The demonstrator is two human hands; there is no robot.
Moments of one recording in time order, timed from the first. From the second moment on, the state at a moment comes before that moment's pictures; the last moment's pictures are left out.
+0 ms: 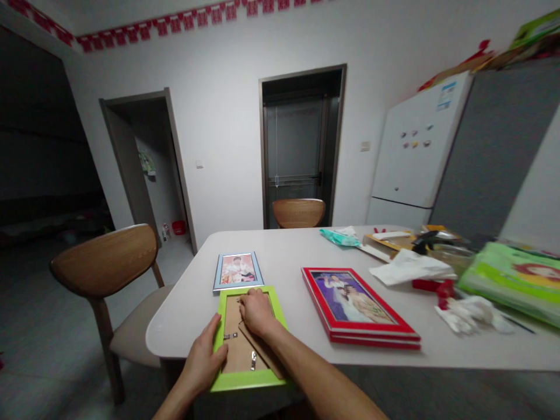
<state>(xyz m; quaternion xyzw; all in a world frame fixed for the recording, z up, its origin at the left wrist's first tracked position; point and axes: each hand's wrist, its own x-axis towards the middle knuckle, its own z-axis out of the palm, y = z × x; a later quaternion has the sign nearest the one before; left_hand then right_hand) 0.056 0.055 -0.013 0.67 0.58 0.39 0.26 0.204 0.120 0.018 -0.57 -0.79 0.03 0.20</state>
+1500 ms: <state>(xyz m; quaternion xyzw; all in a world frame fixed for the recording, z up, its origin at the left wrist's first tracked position) 0.064 0.054 -0.013 0.69 0.61 0.33 0.20 0.252 0.050 0.028 -0.46 -0.83 0.23 0.22</state>
